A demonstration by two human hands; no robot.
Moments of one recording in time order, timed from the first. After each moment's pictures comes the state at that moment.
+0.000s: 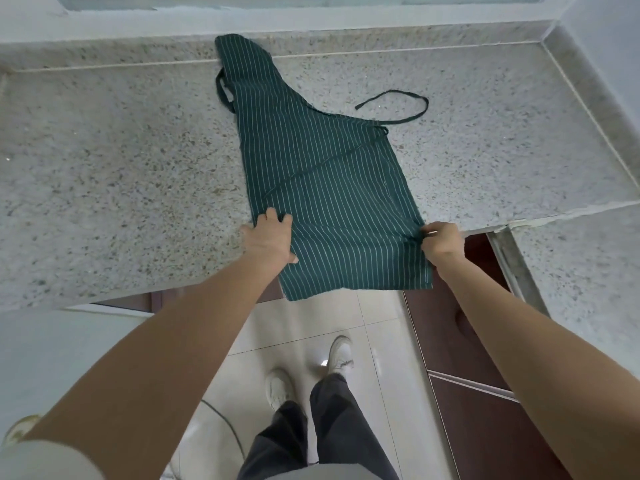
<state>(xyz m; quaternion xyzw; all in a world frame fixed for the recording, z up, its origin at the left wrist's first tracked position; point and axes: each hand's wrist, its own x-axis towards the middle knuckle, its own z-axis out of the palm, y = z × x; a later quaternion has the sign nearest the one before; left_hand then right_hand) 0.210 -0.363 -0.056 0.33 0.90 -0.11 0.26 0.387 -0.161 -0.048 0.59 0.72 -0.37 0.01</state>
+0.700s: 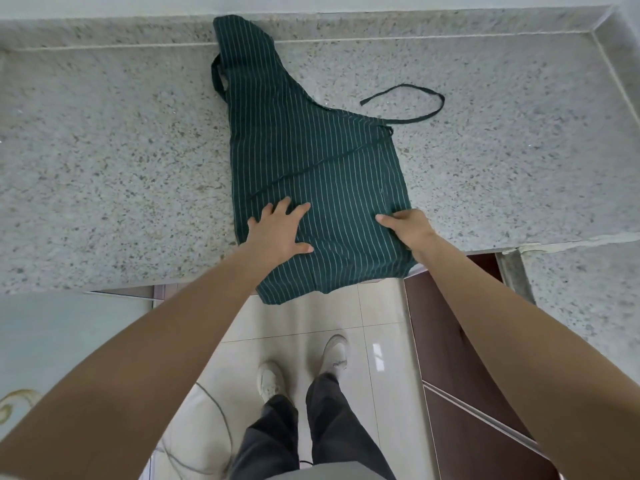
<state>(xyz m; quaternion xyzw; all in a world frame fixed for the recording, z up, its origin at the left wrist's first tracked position) 0.209 -0.315 -0.067 0.34 0.89 0.00 0.29 0.329 -0.123 -0.064 0.50 0.68 -0.53 0.08</state>
